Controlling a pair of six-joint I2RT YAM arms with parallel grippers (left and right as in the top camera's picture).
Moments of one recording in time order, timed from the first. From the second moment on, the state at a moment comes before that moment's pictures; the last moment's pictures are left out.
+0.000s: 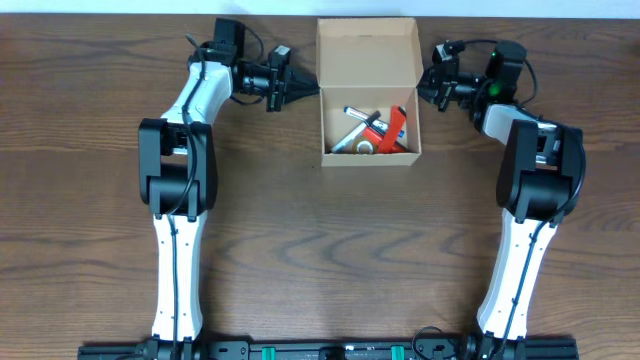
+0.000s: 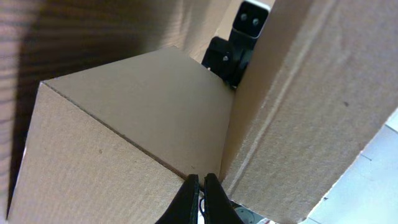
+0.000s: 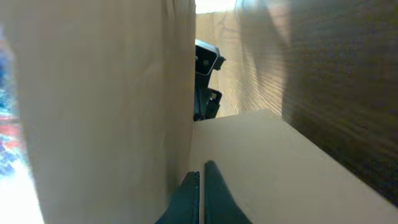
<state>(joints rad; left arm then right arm) -0.13 2.58 2.10 -0.70 1.40 -0.83 -0.13 2.49 1.62 0.55 -1.53 1.35</state>
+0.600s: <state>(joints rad) -0.13 2.58 2.10 -1.05 1.40 -0.59 -0.08 2.49 1.53 0.52 -1.53 1.34</state>
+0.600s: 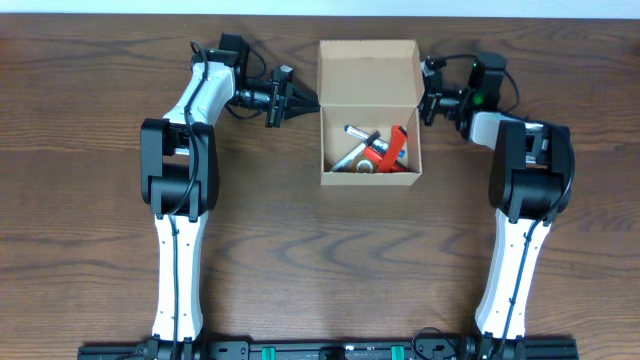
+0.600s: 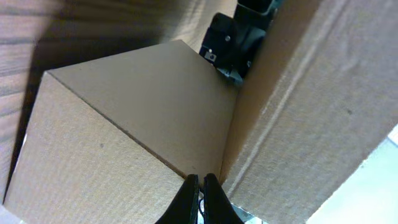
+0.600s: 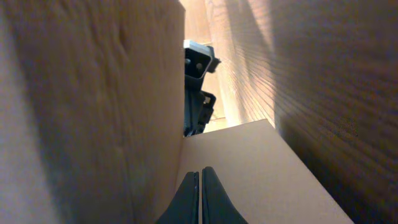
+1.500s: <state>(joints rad) -0.11 2.58 2.10 -0.99 1.40 -0.54 -0.12 2.50 1.53 1.12 -1.54 1.76</state>
